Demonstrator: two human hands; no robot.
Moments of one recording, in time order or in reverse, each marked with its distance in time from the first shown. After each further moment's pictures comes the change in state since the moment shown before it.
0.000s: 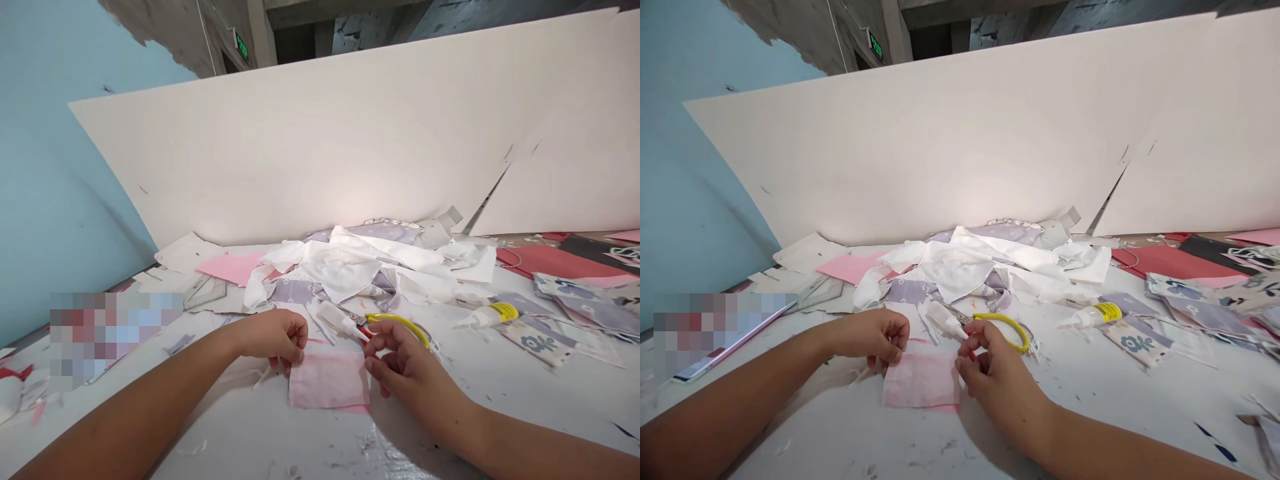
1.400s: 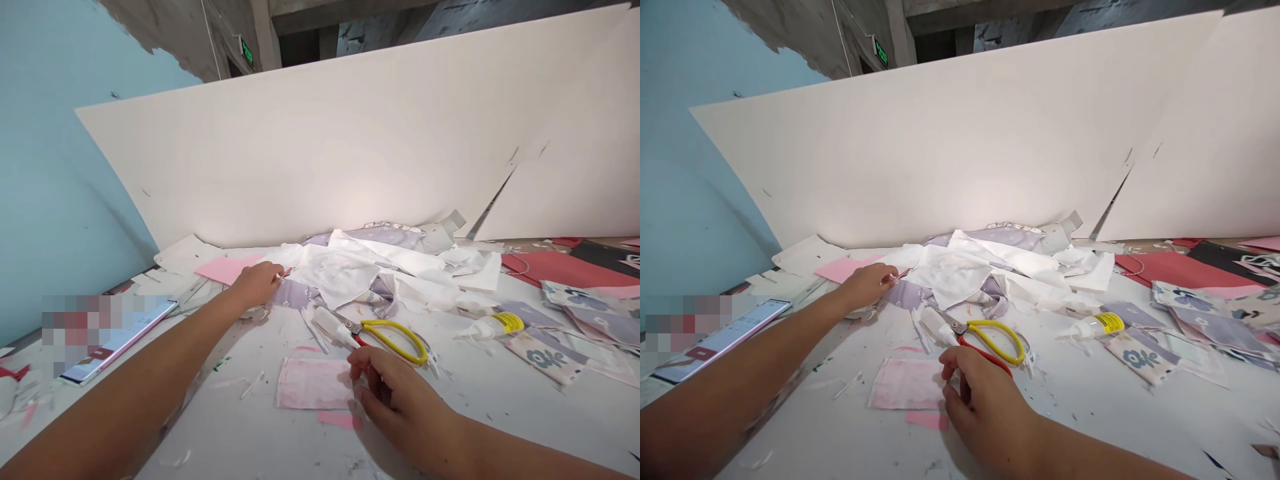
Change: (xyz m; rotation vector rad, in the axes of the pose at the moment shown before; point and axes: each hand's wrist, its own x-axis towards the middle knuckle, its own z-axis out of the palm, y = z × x) left_hand 0.054 -0.010 -0.067 0.695 0.761 0.038; right_hand 0.000 0.007 -0.009 -0.516 -0.139 -0.161
